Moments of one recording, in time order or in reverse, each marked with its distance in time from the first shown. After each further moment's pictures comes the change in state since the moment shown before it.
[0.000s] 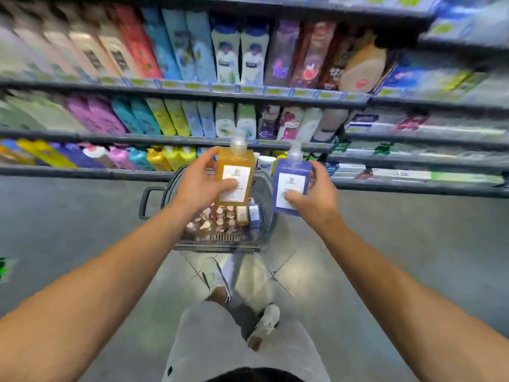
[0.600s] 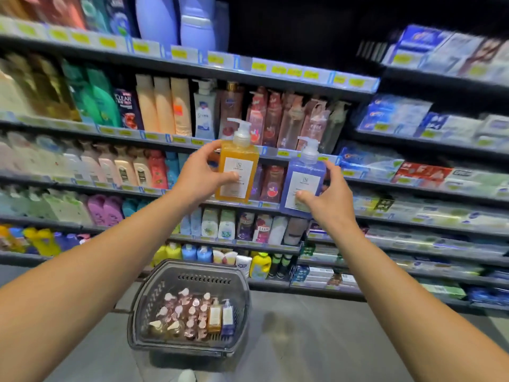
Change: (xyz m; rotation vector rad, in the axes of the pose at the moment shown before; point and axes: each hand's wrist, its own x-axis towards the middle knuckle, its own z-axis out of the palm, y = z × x) left_hand -0.060 0.227 -0.013 -0.047 0.211 0.507; right_hand -0.014 -0.155 -0.192 0.036 0.227 -0.447
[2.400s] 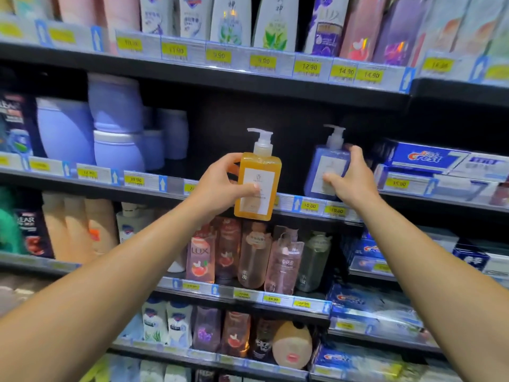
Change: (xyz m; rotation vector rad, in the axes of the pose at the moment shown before) left_hand 0.354 0.108 0.147 0.063 0.019 0.235; right_hand 0.480 0.021 -0.094 -0.177 0.154 -0.221
